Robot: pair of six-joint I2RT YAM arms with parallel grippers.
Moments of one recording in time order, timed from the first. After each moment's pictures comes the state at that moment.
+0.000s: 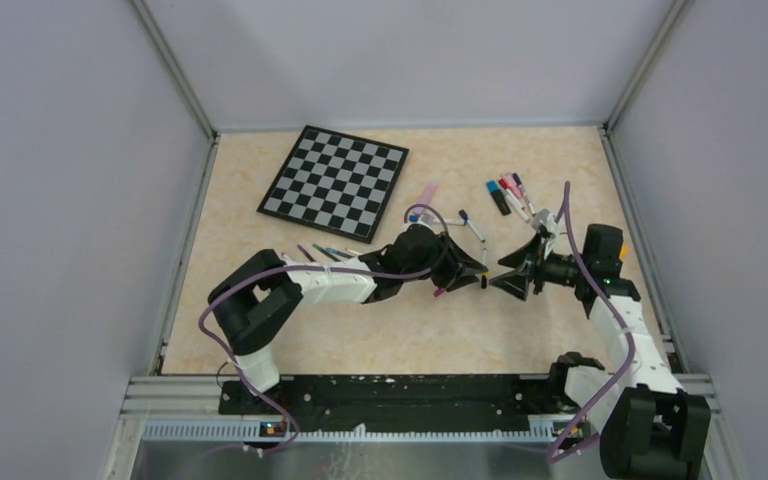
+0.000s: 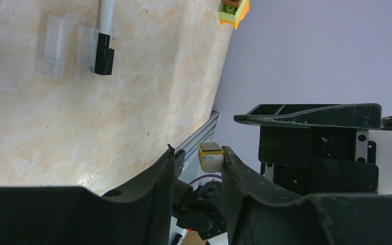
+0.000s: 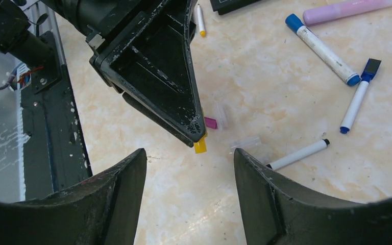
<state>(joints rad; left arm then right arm) -0.97 1.76 1.00 0.31 0.17 -1.50 -0.13 0.93 0.51 -0.31 -1.20 -0.40</state>
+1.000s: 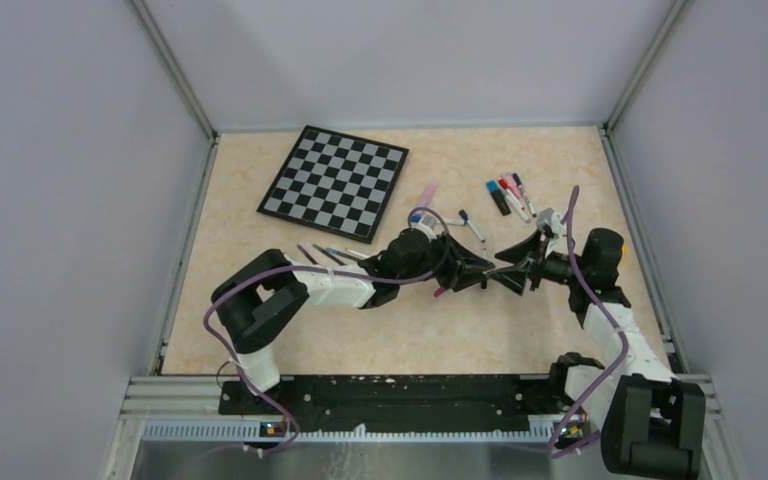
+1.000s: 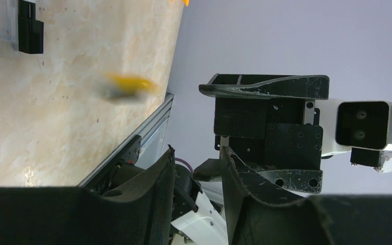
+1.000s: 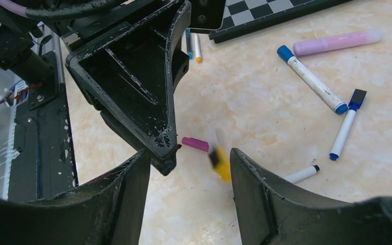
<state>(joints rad) -0.96 1.78 0.92 0.60 0.24 -1.67 -0.13 0.95 0.37 0.22 -1.25 -0.10</state>
